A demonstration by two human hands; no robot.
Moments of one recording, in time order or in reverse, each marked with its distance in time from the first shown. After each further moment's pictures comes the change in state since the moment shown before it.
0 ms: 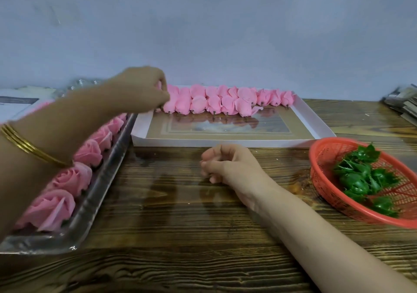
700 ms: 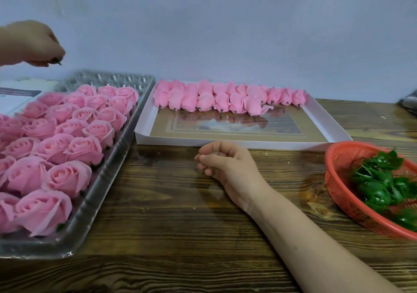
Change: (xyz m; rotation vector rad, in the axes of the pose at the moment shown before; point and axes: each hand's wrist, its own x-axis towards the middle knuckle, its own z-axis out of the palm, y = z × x) left_hand 0.101 -0.230 -0.062 -0.035 0.212 -0.470; right_hand 0.017 0.007 0.014 0.267 -0.046 -0.027
